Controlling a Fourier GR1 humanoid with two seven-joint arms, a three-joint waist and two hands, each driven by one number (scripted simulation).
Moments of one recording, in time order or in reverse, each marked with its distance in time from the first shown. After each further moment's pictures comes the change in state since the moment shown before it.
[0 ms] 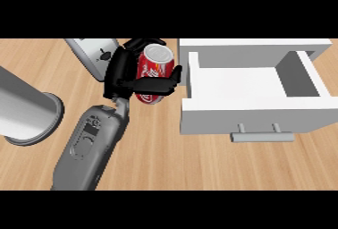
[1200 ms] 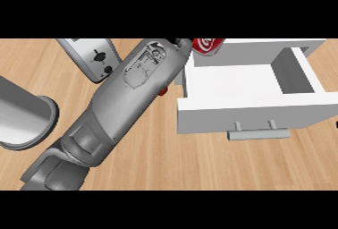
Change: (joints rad) left arm -0.677 0.000 -0.108 0.611 0.214 0.232 0.006; right arm -0.063 -0.010 -0.006 0.009 0.003 0.002 0.038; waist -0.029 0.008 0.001
